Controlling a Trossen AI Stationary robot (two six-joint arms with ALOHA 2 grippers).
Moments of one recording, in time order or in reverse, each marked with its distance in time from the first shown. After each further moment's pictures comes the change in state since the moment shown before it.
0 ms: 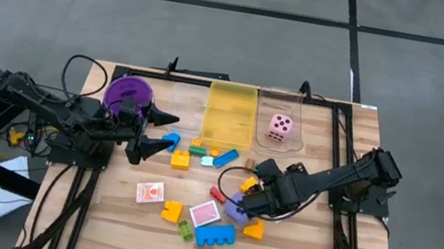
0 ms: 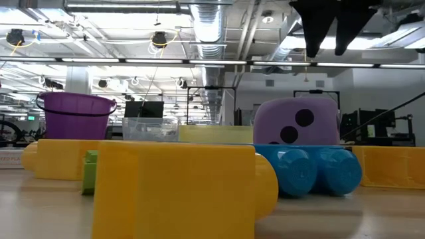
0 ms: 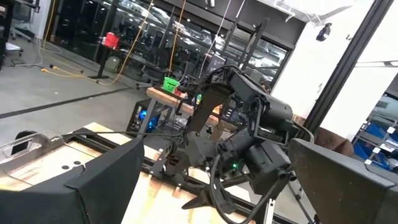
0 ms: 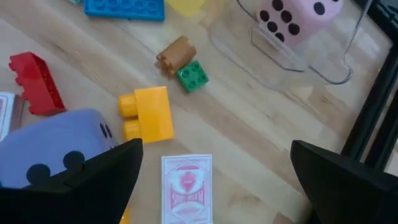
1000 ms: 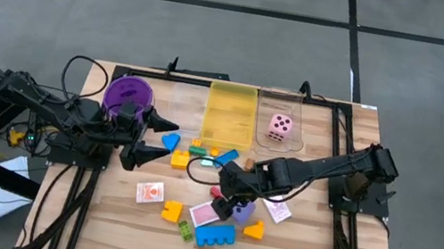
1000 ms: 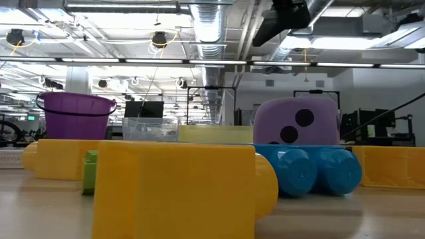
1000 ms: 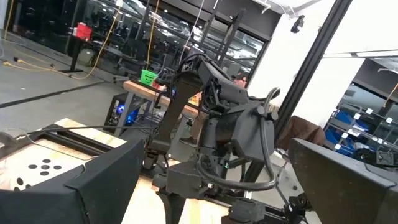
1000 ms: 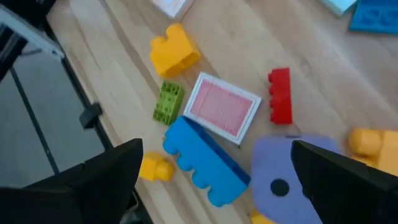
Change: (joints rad) left arm -0.028 0.000 0.000 0.001 0.077 0.004; right arm -0.099 0.008 0.000 0.695 -0.452 -0.387
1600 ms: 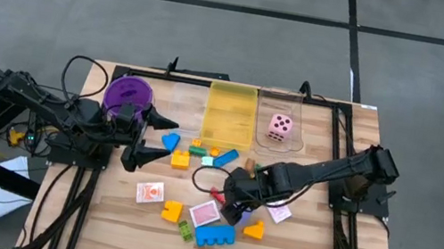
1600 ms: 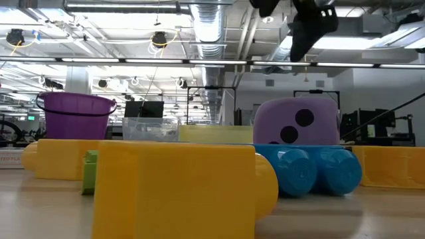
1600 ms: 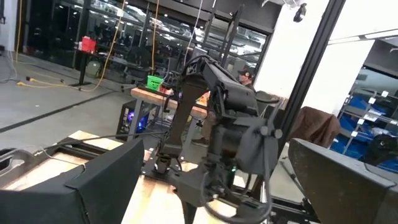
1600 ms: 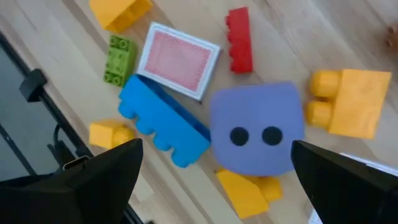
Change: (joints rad) left arm 0.000 0.000 0.000 -0.002 -0.009 0.104; right arm 0.029 -0.001 -0.032 -0.150 -0.020 0.058
